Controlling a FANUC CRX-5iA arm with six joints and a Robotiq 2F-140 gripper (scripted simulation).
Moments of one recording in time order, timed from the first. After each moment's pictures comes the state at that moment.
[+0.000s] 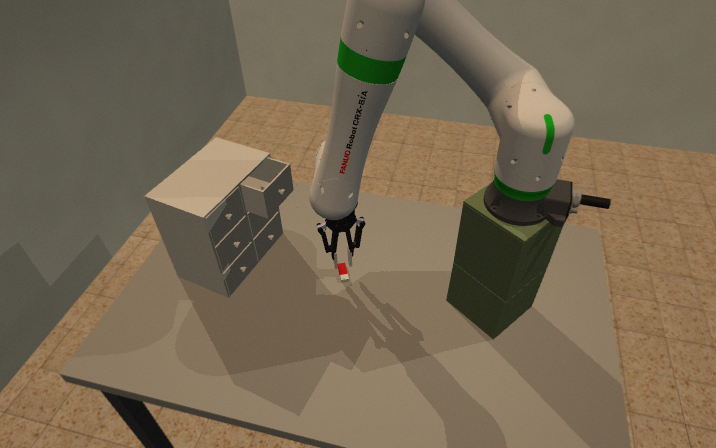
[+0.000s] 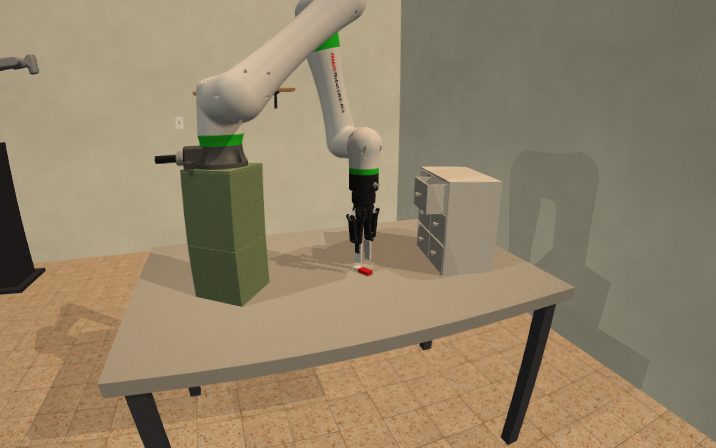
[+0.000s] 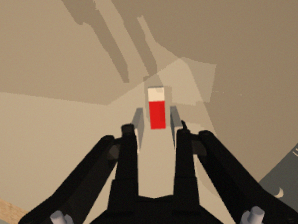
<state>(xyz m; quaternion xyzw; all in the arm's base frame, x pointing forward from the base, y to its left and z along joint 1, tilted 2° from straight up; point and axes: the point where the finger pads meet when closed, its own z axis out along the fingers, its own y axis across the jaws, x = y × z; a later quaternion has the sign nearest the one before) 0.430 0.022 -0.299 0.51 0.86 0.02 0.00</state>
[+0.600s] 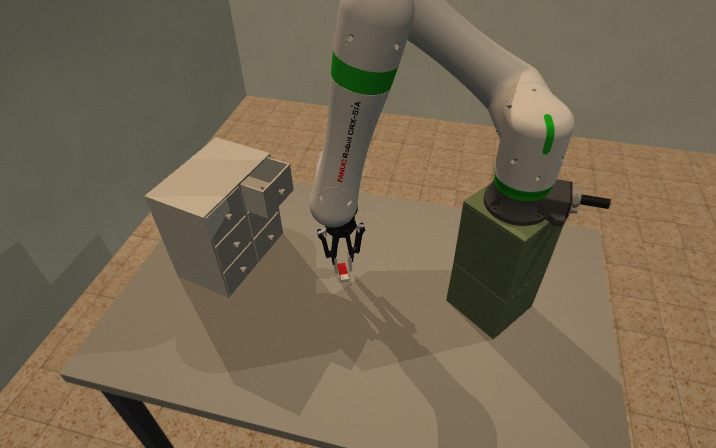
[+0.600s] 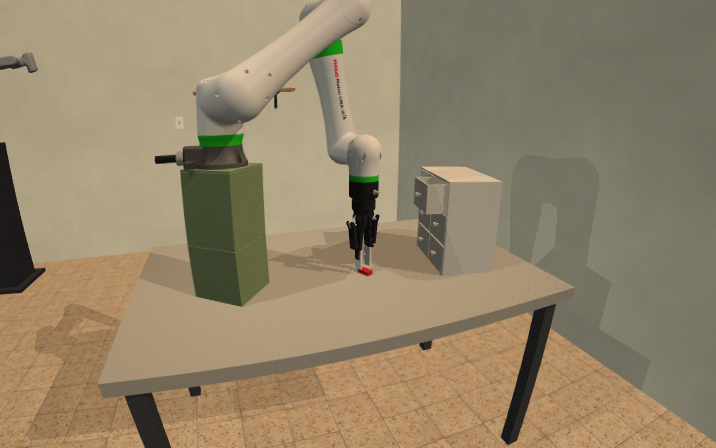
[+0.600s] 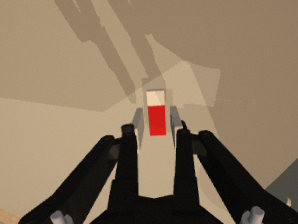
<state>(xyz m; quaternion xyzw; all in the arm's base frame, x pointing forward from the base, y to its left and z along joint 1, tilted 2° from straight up) 0.431 0.022 -0.322 0.51 0.86 0.02 0.00</state>
